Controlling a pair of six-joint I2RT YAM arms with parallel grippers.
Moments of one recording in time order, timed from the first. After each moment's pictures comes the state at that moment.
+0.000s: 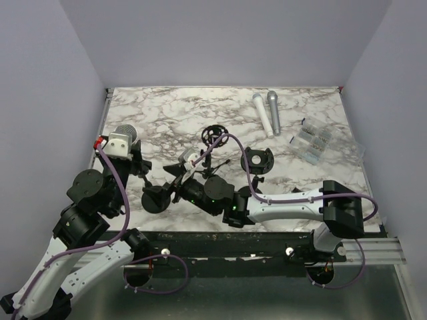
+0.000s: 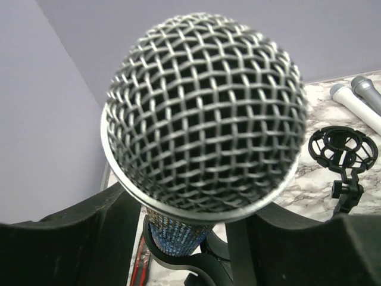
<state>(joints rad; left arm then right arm) -0.71 0.51 1.01 -0.44 -0.62 0.19 1.37 1.67 1.14 0.62 0.34 0.24</state>
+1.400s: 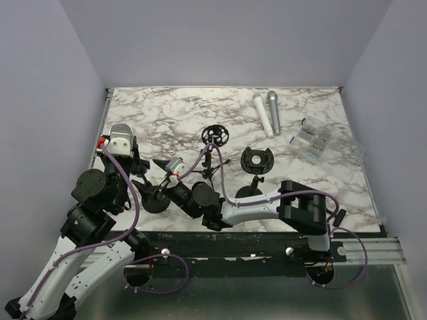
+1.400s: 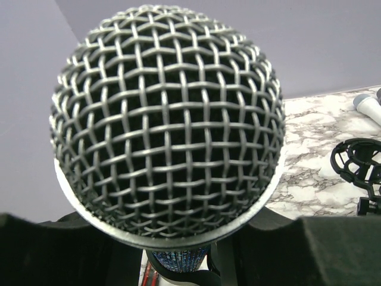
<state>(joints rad) -0.64 0.50 0.93 -0.31 -0.59 0.24 1.38 1.95 1.22 1.09 0.41 -0.06</state>
